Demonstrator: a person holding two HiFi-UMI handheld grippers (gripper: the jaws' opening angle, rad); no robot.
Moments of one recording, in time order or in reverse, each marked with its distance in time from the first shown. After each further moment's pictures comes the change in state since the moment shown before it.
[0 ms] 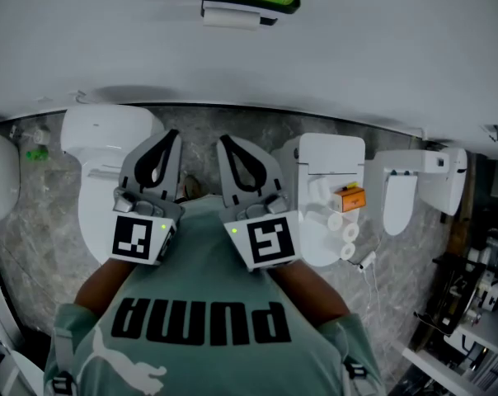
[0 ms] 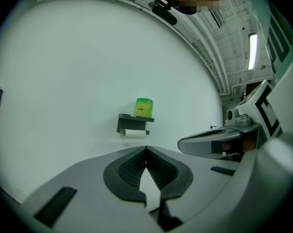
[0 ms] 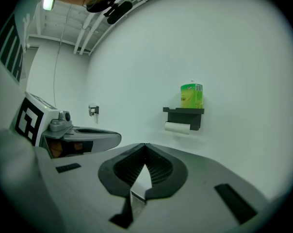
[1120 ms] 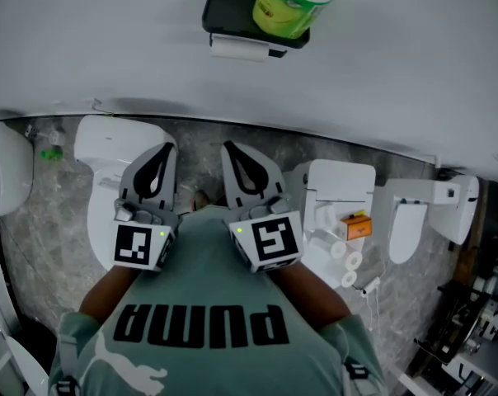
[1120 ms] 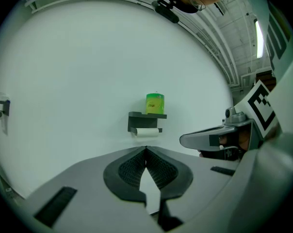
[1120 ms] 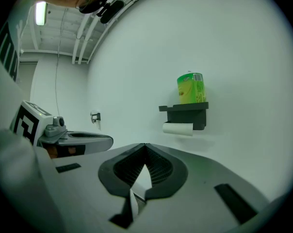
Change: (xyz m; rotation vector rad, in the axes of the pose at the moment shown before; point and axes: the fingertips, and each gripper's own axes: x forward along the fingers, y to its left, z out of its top) left arm 0.024 0.029 0.005 0.051 0.016 0.105; right arm 0.043 -0.029 0.004 0.089 -0.020 0.089
